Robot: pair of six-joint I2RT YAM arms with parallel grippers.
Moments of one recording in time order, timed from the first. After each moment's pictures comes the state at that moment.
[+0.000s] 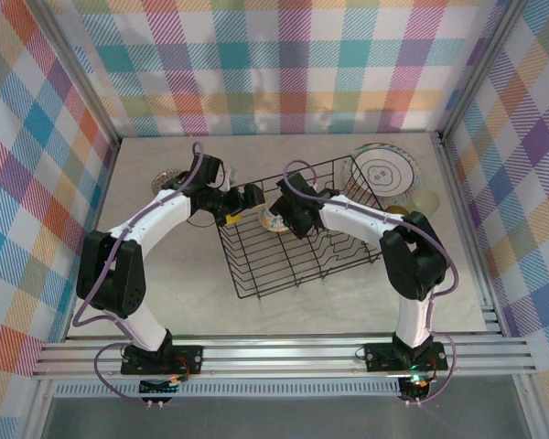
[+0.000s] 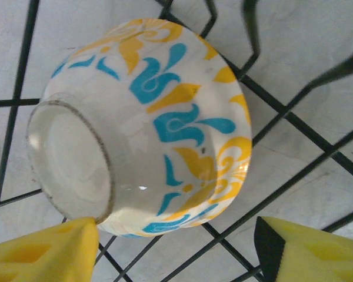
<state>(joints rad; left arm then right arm) -0.33 1.66 1.24 -0.54 0.54 -0.64 0.71 1.87 1.34 -0.47 0.03 1.32</state>
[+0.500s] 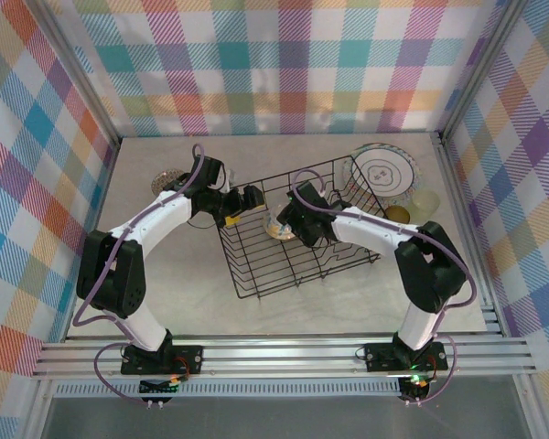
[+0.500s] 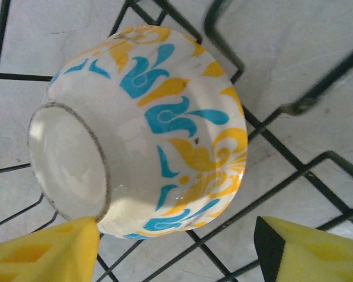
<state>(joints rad) -0.33 1.66 1.22 -0.53 0.50 -0.66 0.70 1.74 1.16 -0.41 0.03 1.27</state>
